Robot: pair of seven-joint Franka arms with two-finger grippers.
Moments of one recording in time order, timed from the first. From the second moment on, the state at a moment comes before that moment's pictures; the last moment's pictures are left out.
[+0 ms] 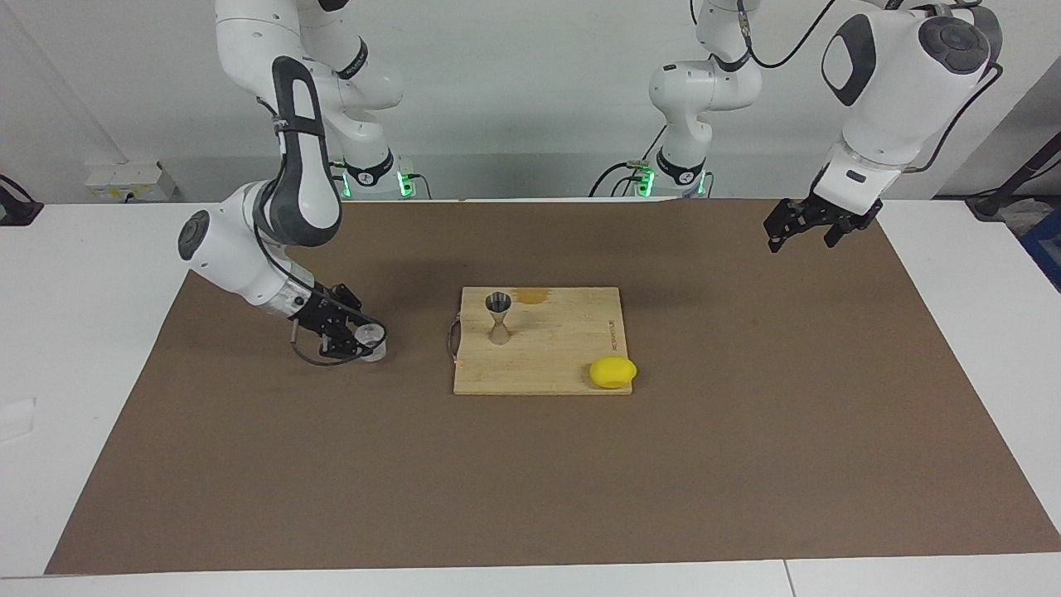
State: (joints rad) left arm -0.03 0.00 -0.05 -1.70 0.01 1.66 -0.10; right arm -0.04 0.21 -0.01 -2.08 0.58 2.14 1.11
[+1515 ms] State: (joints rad) left arm -0.03 0.01 -0.04 -1.70 0.01 1.66 -0.11; right arm -0.03 0.02 -0.01 -2.09 0.28 1.97 0.59
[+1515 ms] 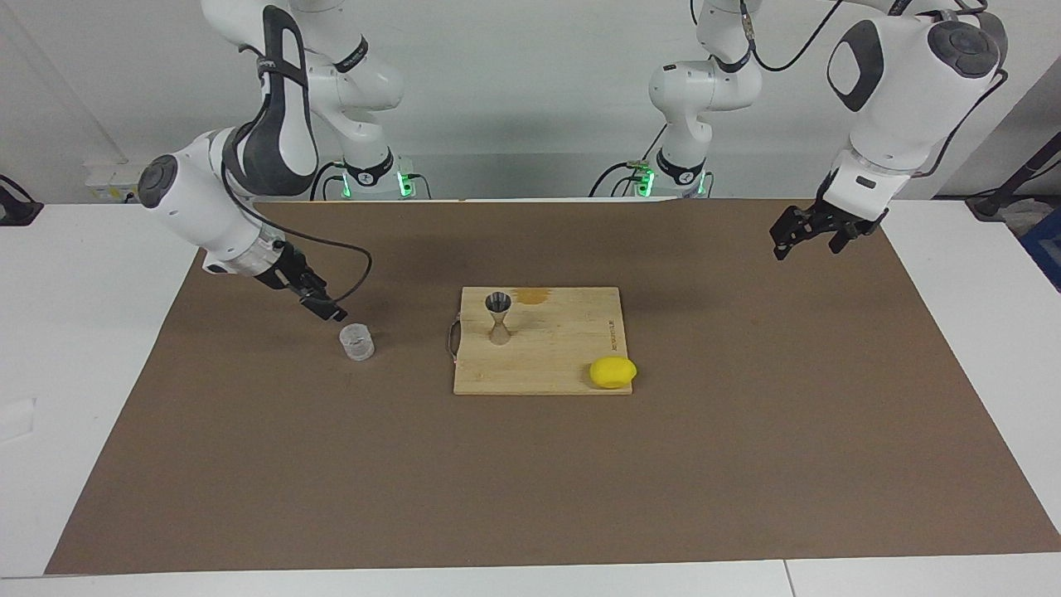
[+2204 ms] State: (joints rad) left arm -0.03 0.01 -0.04 -1.70 0.01 1.67 -0.12; right arm 0.10 -0.02 0.00 -1.81 0.03 1.84 0.33
